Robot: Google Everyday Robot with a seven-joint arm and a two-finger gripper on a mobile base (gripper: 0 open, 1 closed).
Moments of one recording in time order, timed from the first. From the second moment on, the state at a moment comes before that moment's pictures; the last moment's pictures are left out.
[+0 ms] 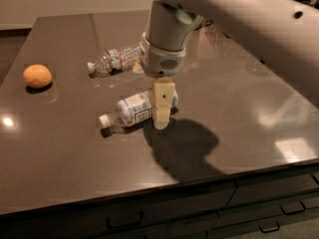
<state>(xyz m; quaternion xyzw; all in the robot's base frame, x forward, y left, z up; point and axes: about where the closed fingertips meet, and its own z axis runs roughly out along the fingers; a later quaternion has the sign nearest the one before) 0.517 0.021 0.887 -0.80 0.58 0.08 0.12</state>
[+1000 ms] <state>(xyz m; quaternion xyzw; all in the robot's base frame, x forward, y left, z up) 0.511 0.048 0.852 -0.84 0.54 0.06 0.07</state>
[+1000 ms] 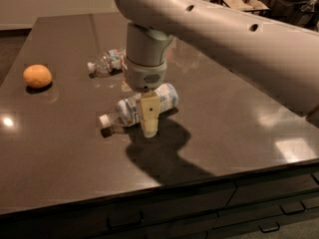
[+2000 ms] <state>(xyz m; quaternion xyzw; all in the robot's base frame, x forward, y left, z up) 0.512 0.051 0.869 -0.83 0.55 0.08 0.08</state>
